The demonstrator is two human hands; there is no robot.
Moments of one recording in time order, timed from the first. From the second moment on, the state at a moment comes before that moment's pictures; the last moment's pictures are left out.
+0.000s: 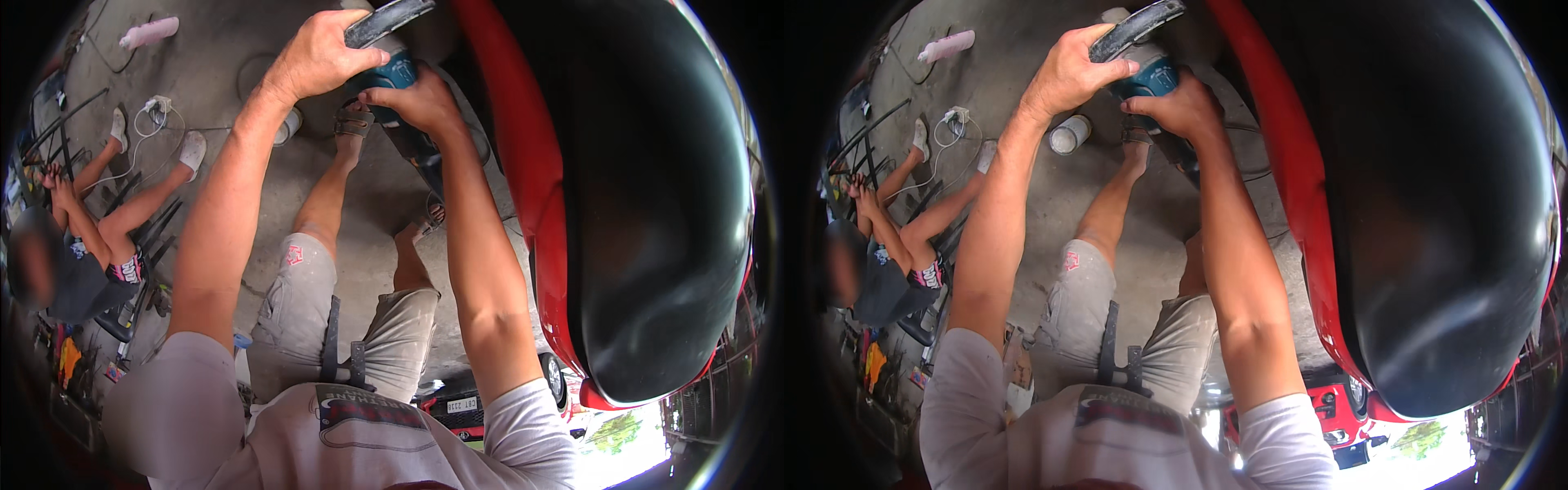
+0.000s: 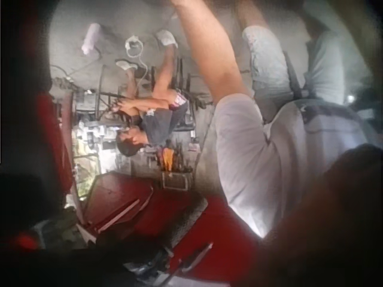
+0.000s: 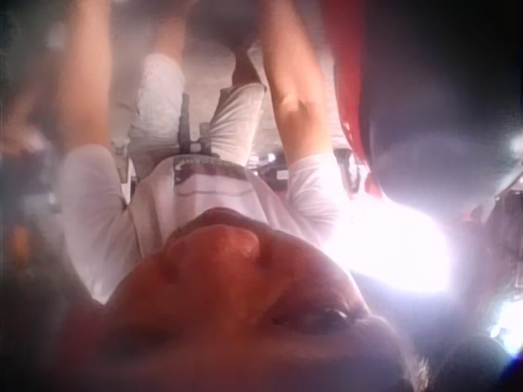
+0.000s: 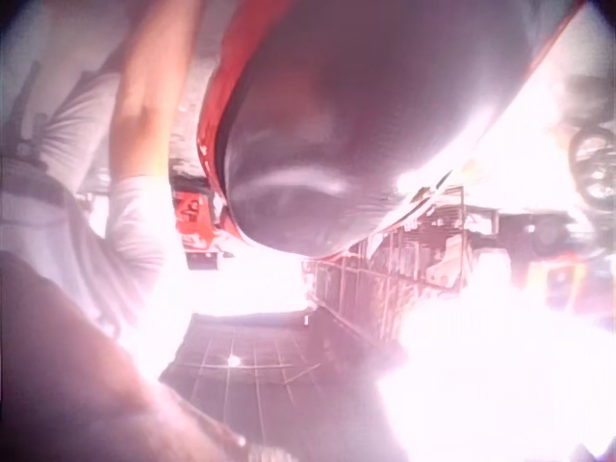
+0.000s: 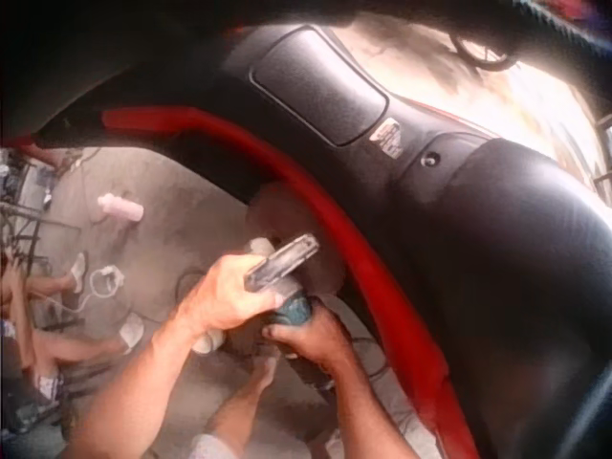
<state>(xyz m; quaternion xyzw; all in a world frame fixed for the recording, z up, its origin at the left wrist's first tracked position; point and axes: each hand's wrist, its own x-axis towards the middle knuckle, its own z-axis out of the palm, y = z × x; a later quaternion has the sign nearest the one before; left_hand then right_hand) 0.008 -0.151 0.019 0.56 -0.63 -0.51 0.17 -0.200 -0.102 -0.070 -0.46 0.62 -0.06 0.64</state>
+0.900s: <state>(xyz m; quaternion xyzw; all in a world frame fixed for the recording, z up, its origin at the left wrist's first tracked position) 0.061 -0.196 0.052 0.55 -0.59 -0.53 0.26 -0.158 -0.152 0.046 -0.55 0.66 0.05 0.51</state>
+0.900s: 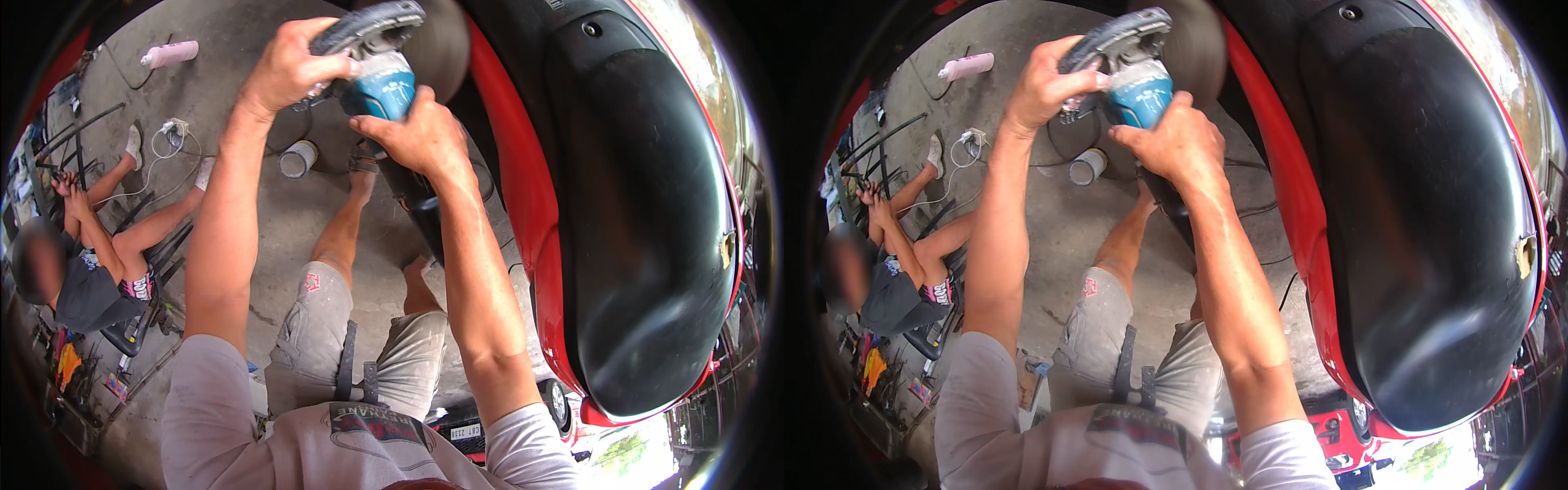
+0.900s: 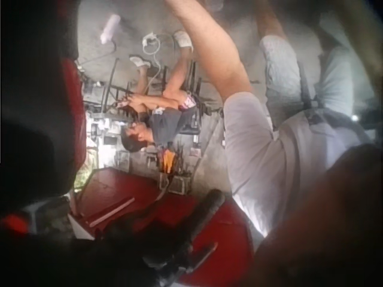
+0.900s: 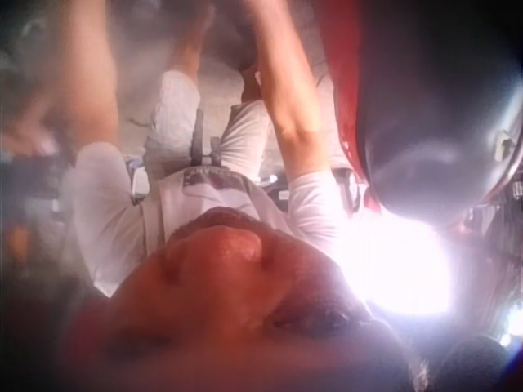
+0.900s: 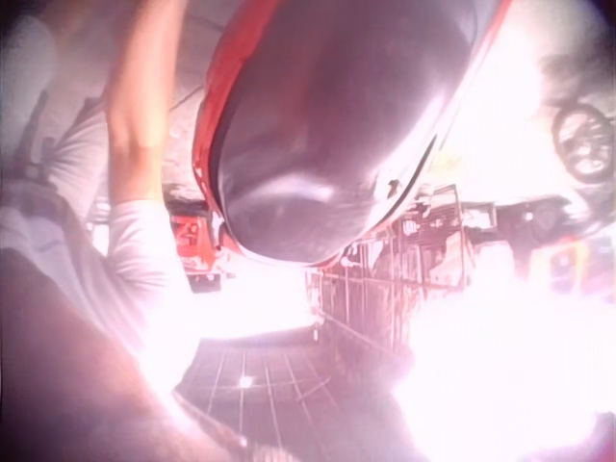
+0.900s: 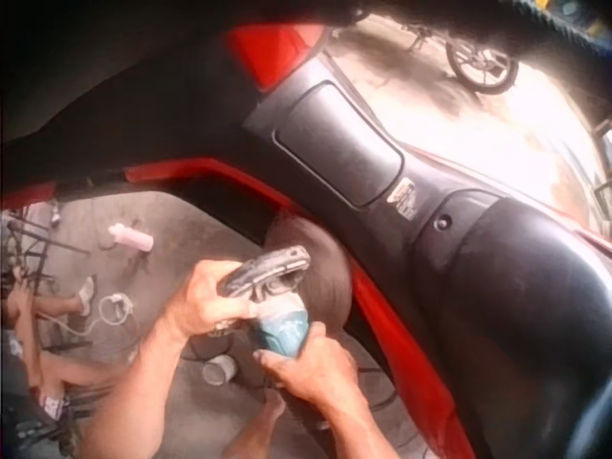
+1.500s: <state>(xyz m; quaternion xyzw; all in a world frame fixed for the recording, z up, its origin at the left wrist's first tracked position) 0.012 -0.123 0.033 0.47 -0.58 -0.62 0.24 -0.204 -0.053 0.053 -0.45 0.71 0.03 0.53</state>
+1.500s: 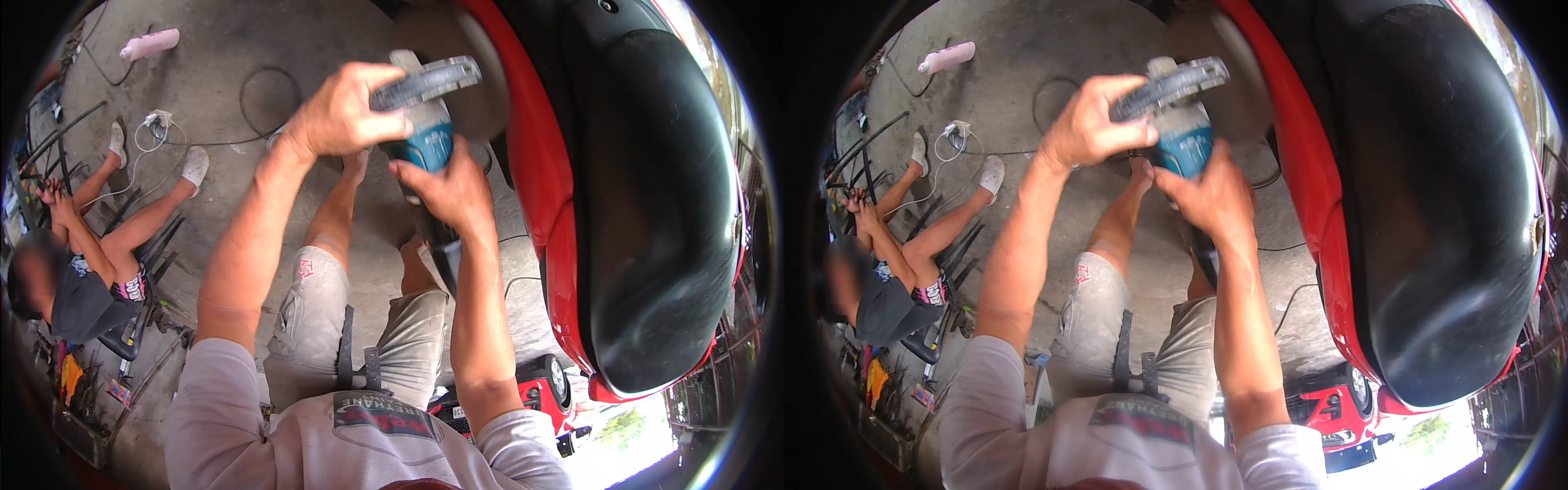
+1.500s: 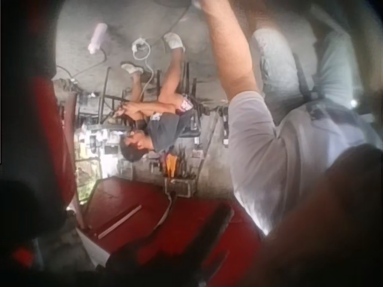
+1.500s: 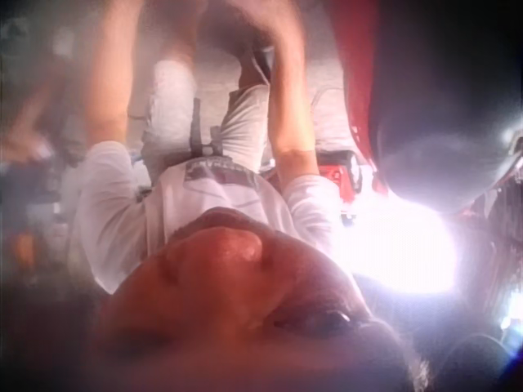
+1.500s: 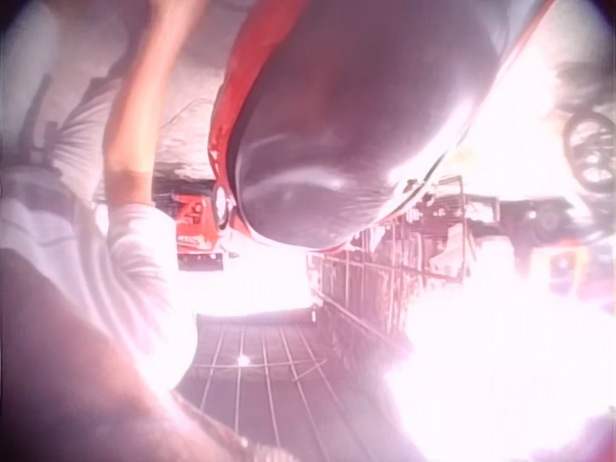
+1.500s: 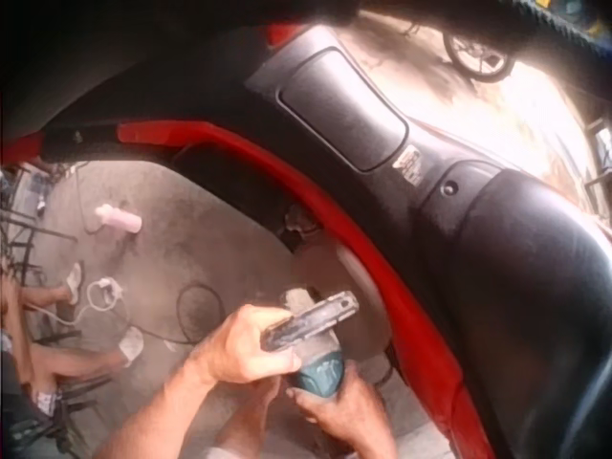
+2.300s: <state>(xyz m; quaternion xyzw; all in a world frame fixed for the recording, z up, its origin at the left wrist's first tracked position) 0.027 -0.185 0.018 0.50 -0.63 -0.54 0.24 -0.185 -0.111 -0.043 -0.48 0.64 -0.05 0.60</state>
